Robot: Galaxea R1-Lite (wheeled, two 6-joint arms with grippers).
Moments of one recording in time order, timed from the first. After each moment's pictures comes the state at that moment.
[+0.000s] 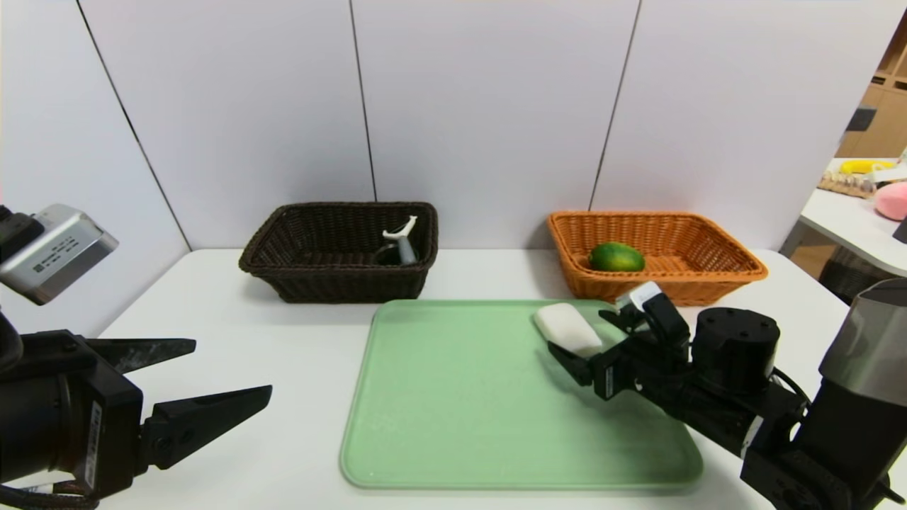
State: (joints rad) left arm -0.58 1.04 -0.84 0.27 0.03 -0.13; right arm 0.39 2.05 -0.37 -1.46 0.10 -0.13
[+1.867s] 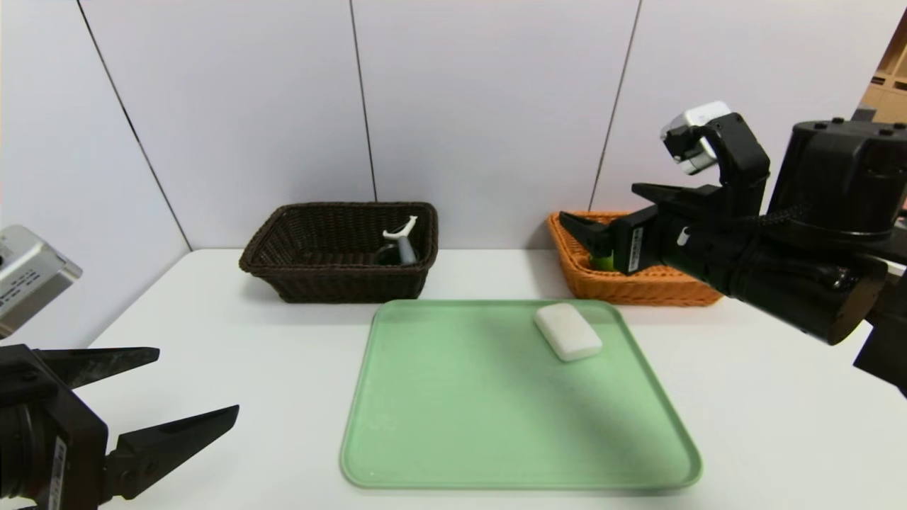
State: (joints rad) left arm -0.58 0.97 -0.80 0.30 0.12 -0.04; right arm 0.51 1.58 -0.85 -0.66 -0.14 -0.15
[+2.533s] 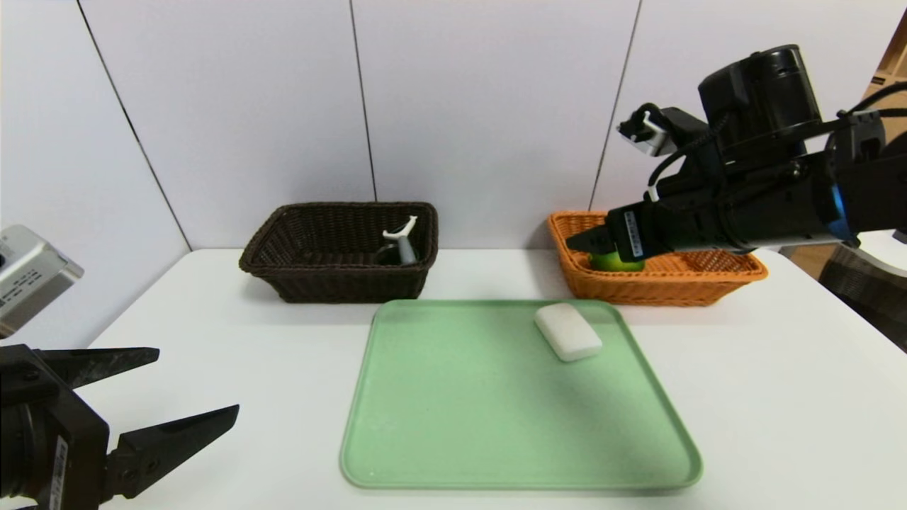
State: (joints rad) left arm -0.58 0.97 -0.80 0.31 0.12 -0.05; right arm 0.45 1.69 -1.39 0.26 -0.09 -0.03
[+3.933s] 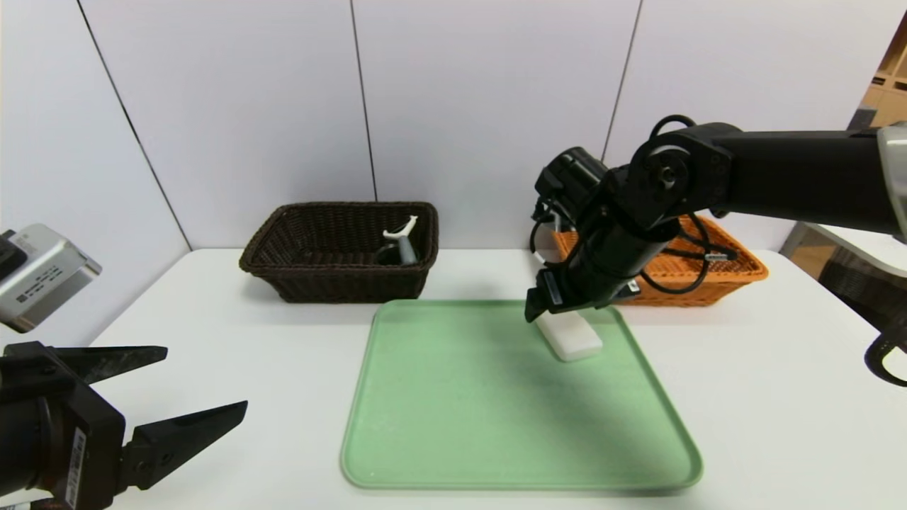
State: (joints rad) left arm -0.58 1.00 -0.80 0.30 0.12 -0.05; right arm 0.52 2.13 -1.91 0.91 -0.15 0.25
